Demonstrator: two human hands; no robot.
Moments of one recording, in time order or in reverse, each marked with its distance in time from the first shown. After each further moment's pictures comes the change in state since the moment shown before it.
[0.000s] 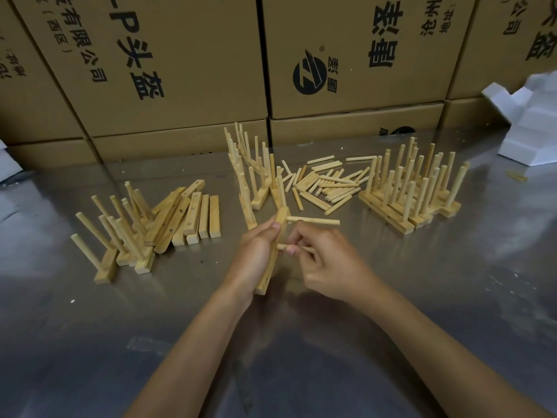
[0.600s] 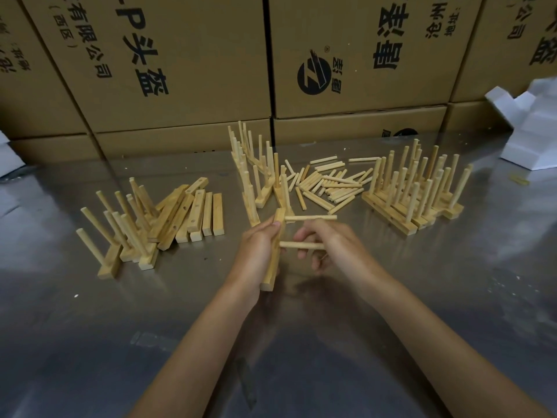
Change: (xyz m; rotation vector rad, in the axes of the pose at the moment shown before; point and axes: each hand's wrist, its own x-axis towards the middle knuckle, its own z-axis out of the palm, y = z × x) left_hand 0.002 -0.001 -0.002 -0.087 0.097 -0.058; right_hand 0.010 -0.005 -0.006 0.603 0.017 0.457
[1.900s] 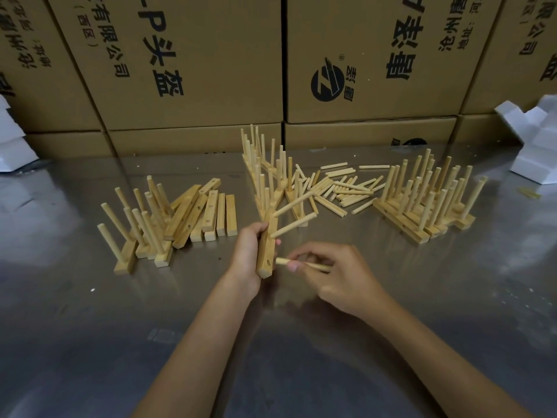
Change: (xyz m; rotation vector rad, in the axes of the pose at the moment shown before) left_hand 0.017 -0.002 -0.028 -0.302 0.007 -0.190; right_hand -0.013 0.021 0.018 -0.459 -0.013 -0.475
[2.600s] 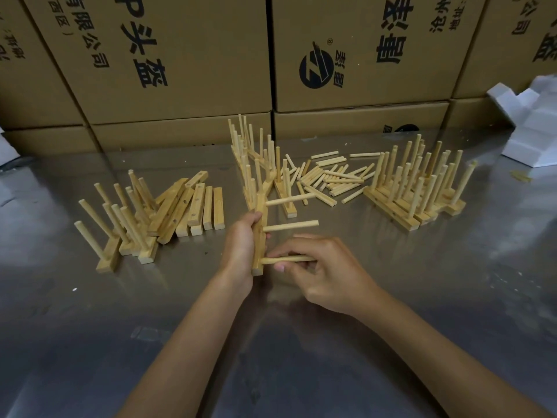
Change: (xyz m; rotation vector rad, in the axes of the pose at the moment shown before) left_hand -0.013 -0.001 0.017 0.078 0.150 0.077; right_hand -0.003 -0.006 -0.004 -0.029 -0.051 -0.168
